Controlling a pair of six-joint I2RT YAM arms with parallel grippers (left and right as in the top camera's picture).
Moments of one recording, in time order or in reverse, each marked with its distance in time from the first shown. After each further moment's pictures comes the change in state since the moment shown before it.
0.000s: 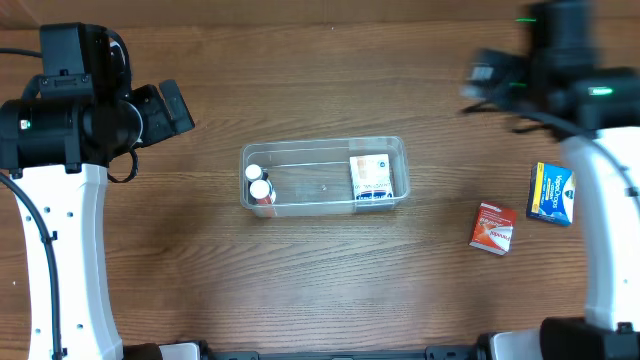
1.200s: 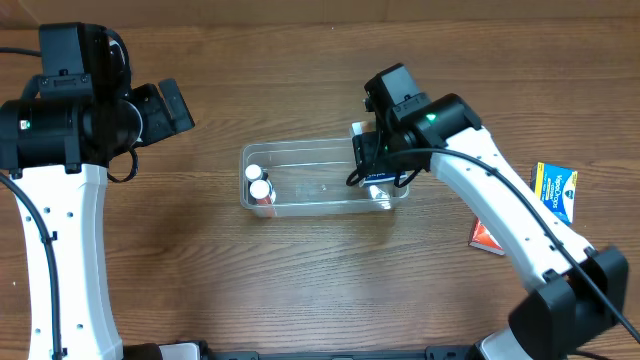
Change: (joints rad) left arm 0.000 0.000 0.000 0.006 0.000 0.000; right arm 0.465 0.142 -0.278 0.110 -0.191 -0.028
